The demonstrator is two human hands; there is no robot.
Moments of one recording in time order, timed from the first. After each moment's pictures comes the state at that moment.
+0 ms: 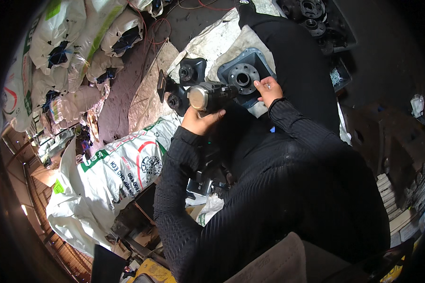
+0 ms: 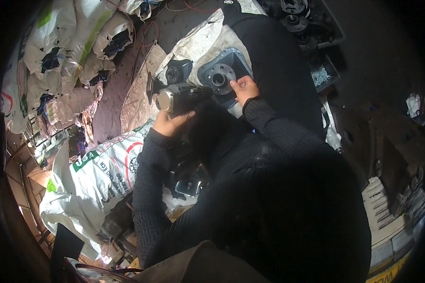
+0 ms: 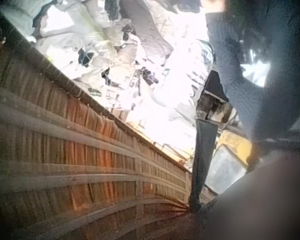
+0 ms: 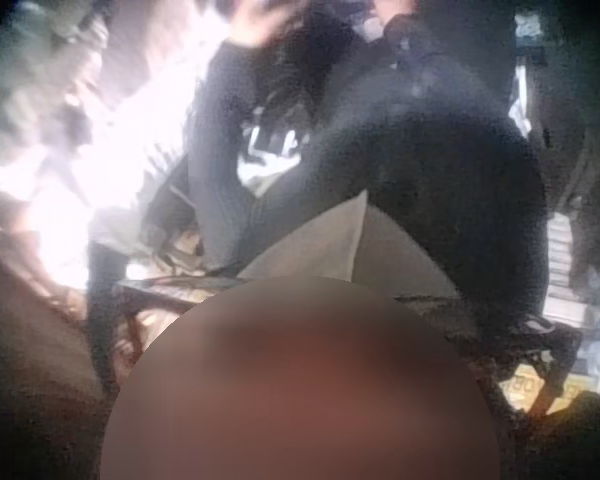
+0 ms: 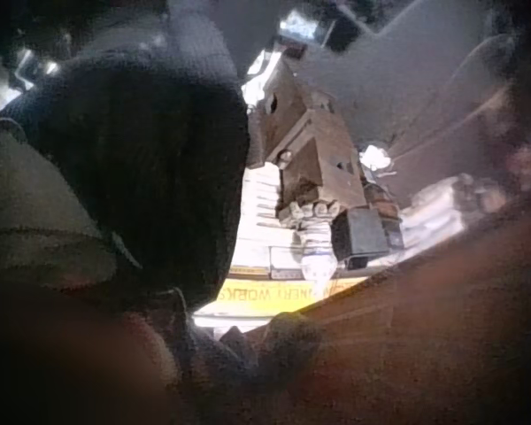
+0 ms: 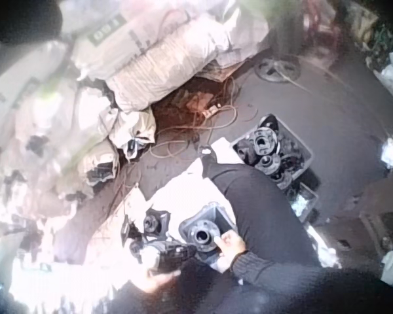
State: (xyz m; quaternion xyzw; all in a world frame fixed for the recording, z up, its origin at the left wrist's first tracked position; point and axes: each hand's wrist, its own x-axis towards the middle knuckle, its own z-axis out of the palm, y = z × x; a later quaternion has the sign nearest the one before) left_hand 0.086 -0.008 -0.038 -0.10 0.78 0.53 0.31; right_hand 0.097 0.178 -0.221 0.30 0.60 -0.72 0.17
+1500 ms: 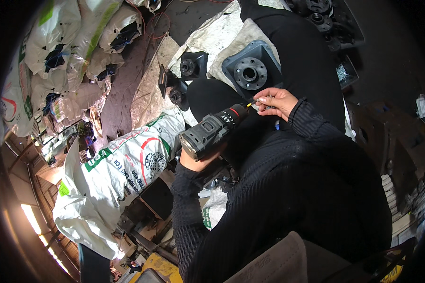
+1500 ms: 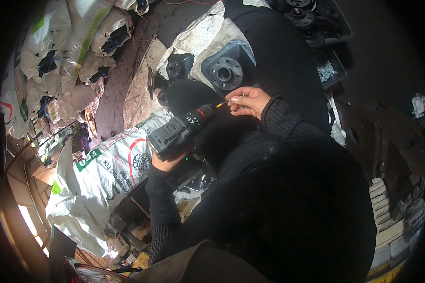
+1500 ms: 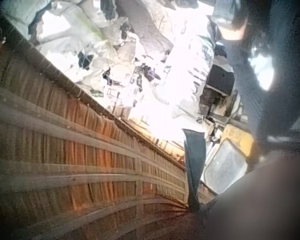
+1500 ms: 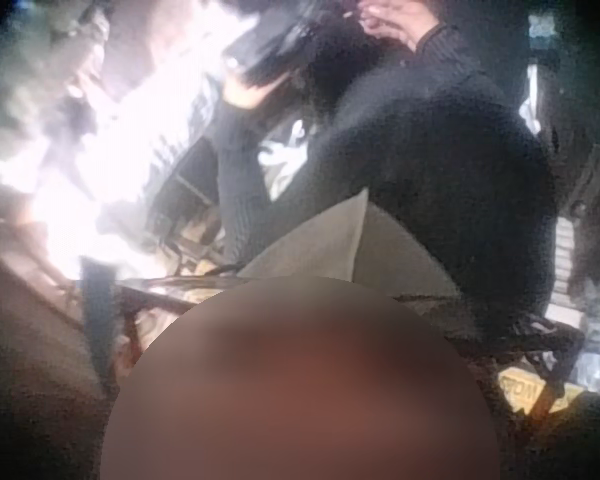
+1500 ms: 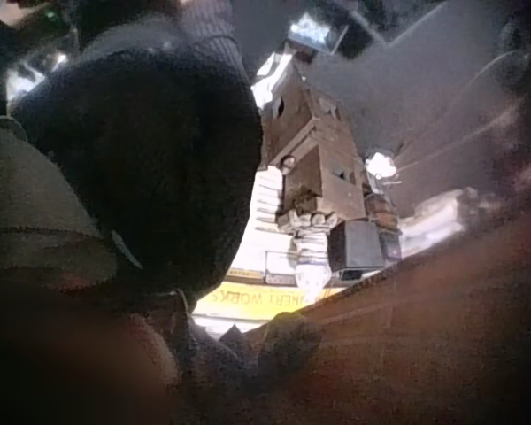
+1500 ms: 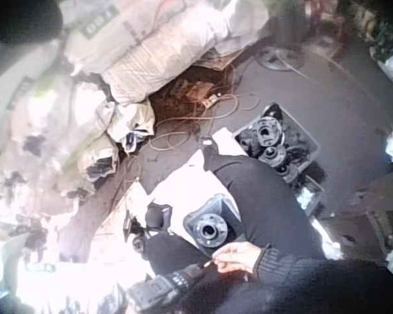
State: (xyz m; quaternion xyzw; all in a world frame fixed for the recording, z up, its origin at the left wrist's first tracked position) left_hand 0.134 -0.024 -0.001 0.16 0.91 0.31 0.22; right_hand 0.106 0.226 -0.168 0.16 0.31 -0.84 0.43
